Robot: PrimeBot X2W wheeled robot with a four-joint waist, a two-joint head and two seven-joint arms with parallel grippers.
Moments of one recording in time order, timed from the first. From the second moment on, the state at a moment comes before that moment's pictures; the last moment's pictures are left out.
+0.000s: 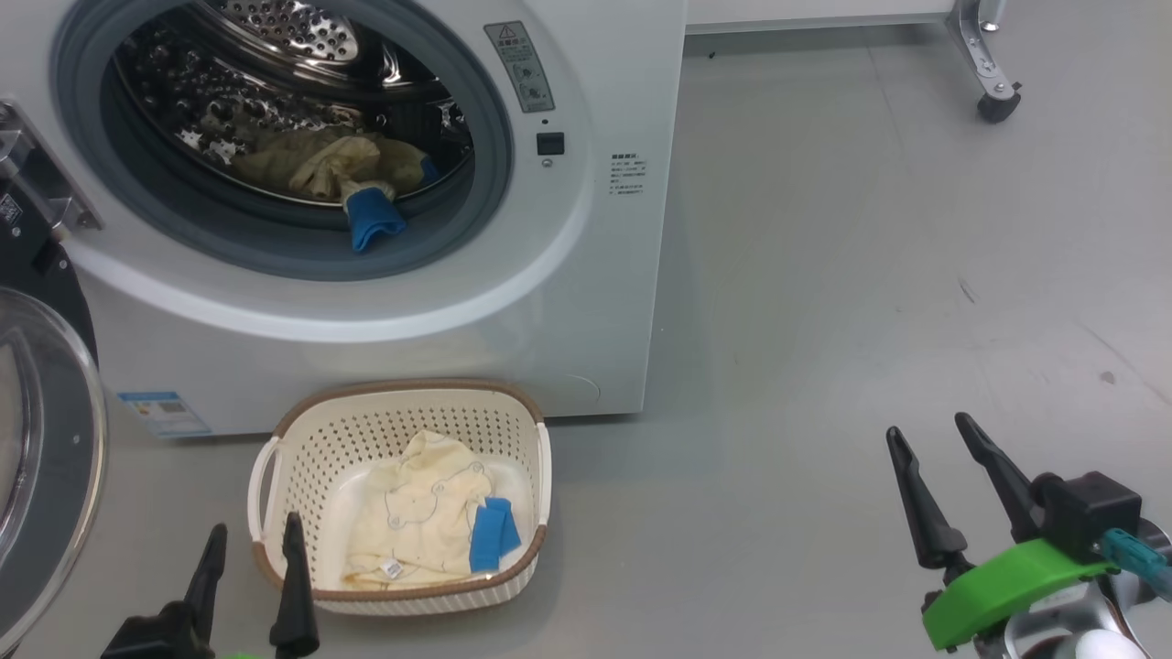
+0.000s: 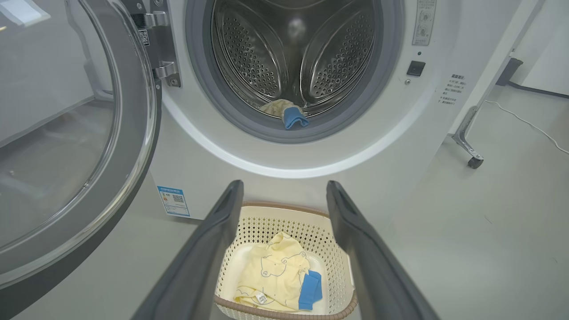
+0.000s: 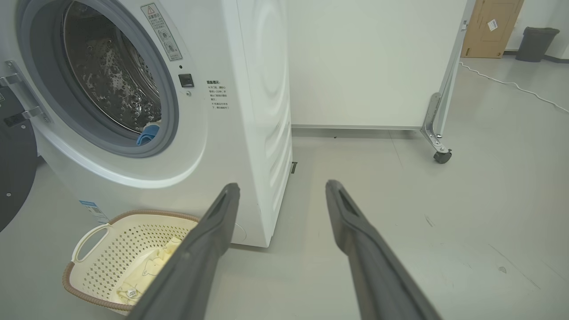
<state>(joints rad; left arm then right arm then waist) 0.07 0.28 -0.26 0.08 -0.45 0.24 -0.25 0.08 -0.04 -0.04 0.02 0.10 0.13 -0.08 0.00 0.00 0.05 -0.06</state>
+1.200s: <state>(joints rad) 0.05 0.28 -0.29 0.06 -0.44 0.24 -0.23 0.09 -0.04 -0.04 0.00 0.10 0.13 -0.08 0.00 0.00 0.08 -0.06</state>
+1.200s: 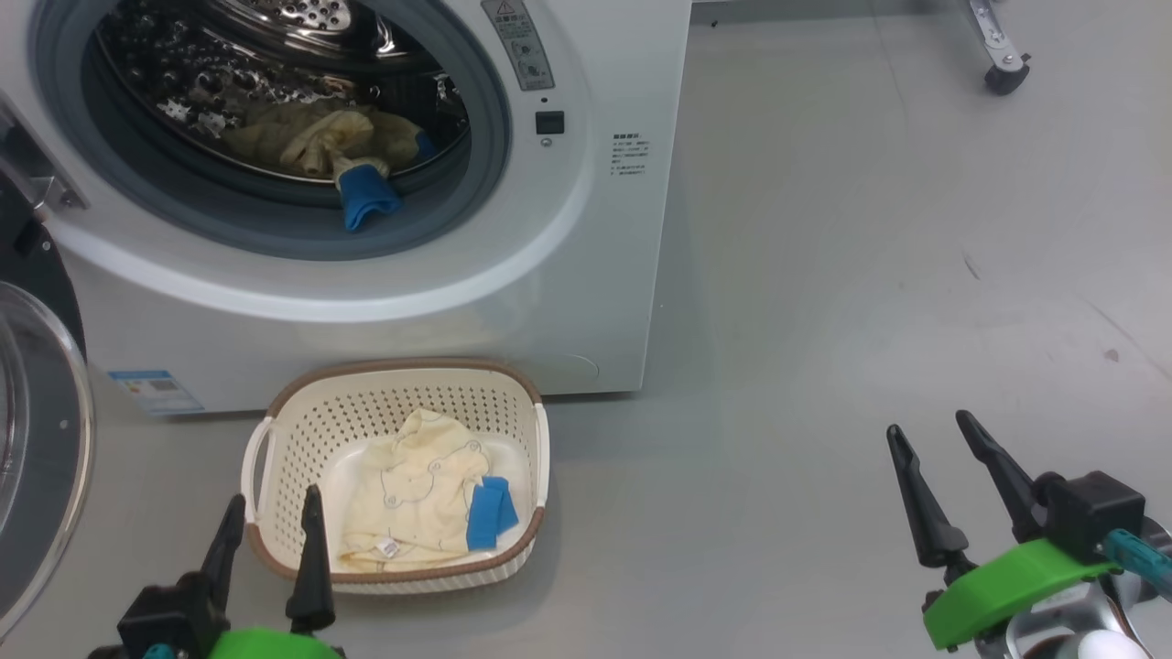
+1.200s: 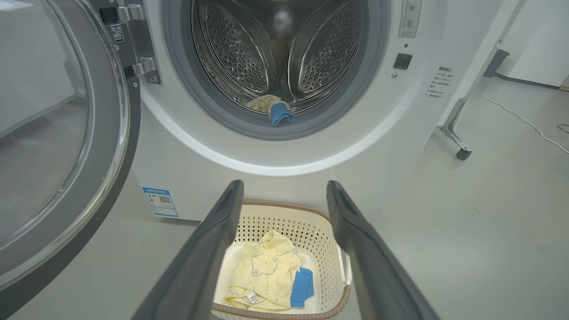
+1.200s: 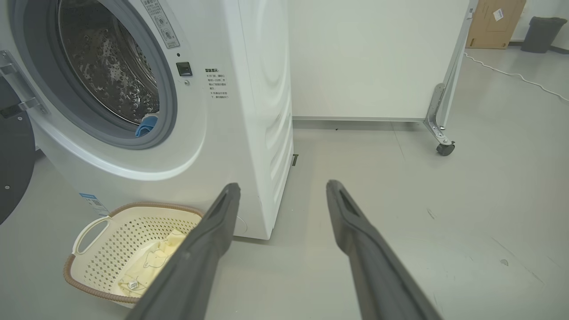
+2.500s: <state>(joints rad) -1.02 0.54 -0.20 0.54 -0.60 0.06 0.40 -0.24 -0.04 0.05 0.12 0.24 0.13 -0.25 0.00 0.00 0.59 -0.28</state>
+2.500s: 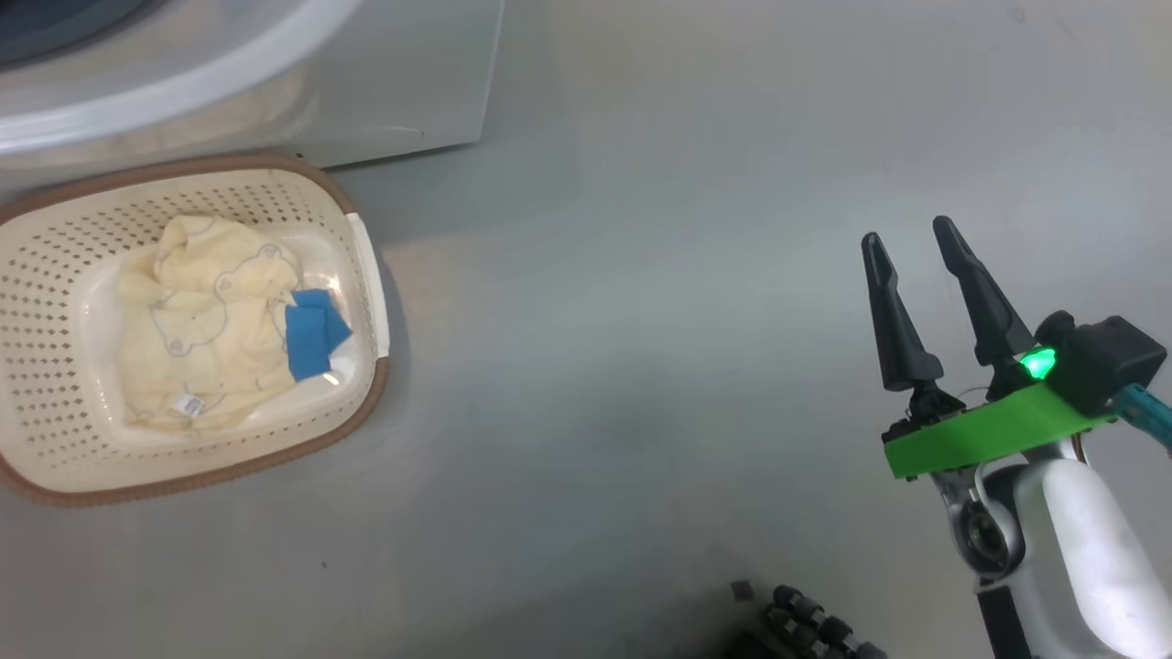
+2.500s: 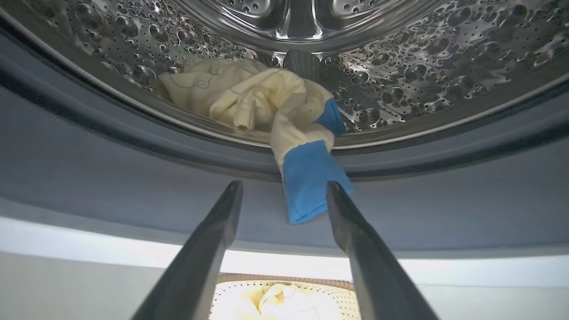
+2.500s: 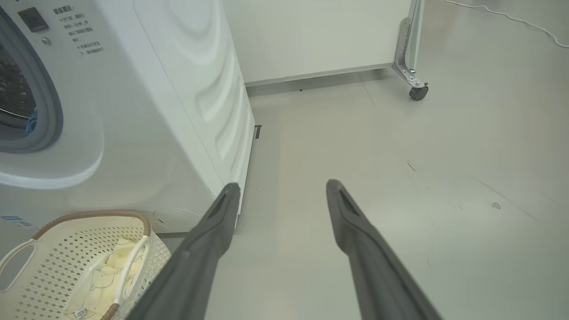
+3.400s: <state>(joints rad) -1.21 0.63 -0.17 0.60 -0.66 0.13 0.69 -0.29 -0.04 0.10 0.12 0.31 0.13 -0.25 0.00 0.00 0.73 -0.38</state>
